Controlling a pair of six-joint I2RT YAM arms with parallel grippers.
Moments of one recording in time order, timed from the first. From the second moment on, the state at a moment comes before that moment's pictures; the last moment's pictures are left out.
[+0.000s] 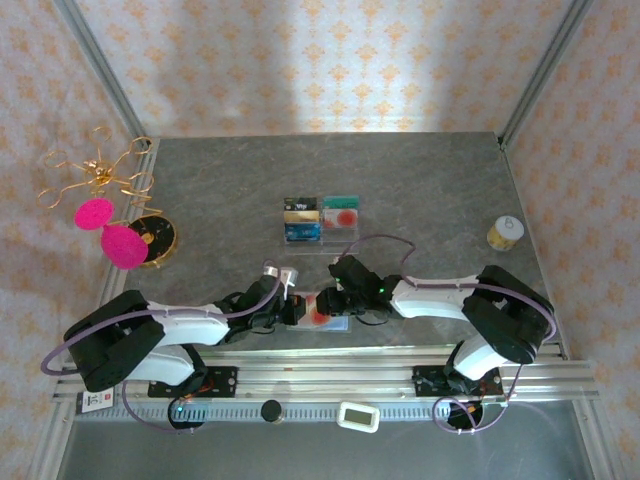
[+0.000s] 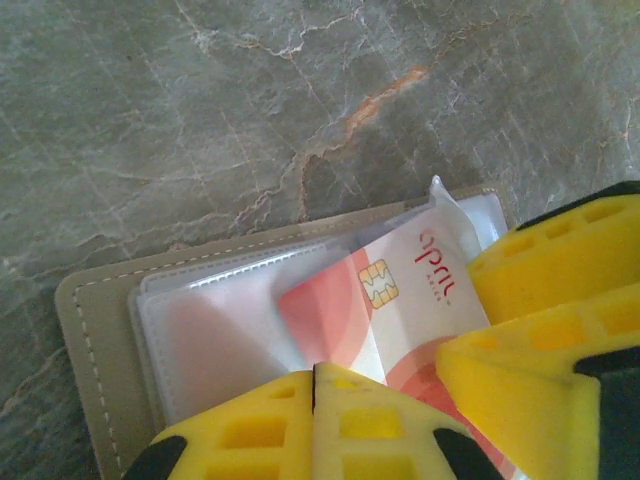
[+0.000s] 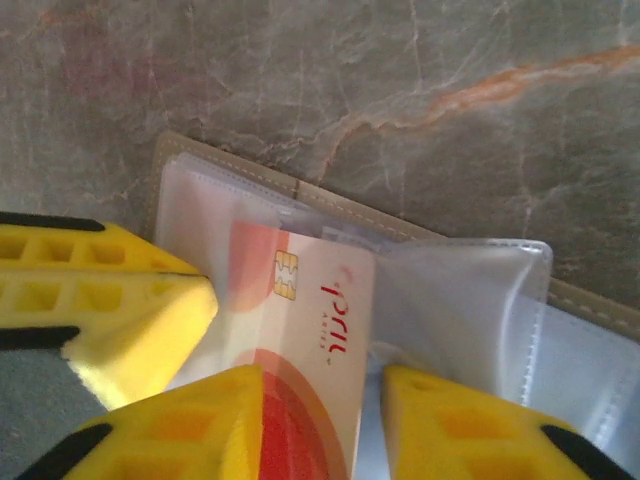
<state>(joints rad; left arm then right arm) -0.82 1.34 0.28 0.33 0.07 -0.78 0.94 1.53 0.65 -0.04 -0.17 0.81</state>
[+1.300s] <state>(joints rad) -0.82 1.28 0.26 0.28 0.05 -0.77 0.96 1.58 0.67 0.07 -0.14 0.90</state>
